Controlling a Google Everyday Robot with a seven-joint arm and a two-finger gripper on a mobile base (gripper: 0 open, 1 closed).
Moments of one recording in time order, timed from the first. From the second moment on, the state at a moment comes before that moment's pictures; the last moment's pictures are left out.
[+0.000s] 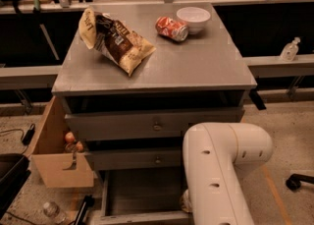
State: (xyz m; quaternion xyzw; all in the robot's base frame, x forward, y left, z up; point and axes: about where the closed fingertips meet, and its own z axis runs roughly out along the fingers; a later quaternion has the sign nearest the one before) arm 0.475 -0.136 0.149 -0.79 0.60 0.06 0.12
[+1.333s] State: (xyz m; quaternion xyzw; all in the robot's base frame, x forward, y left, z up) arm 0.422 -0.146 0.166 -0.78 0.62 0.07 0.08
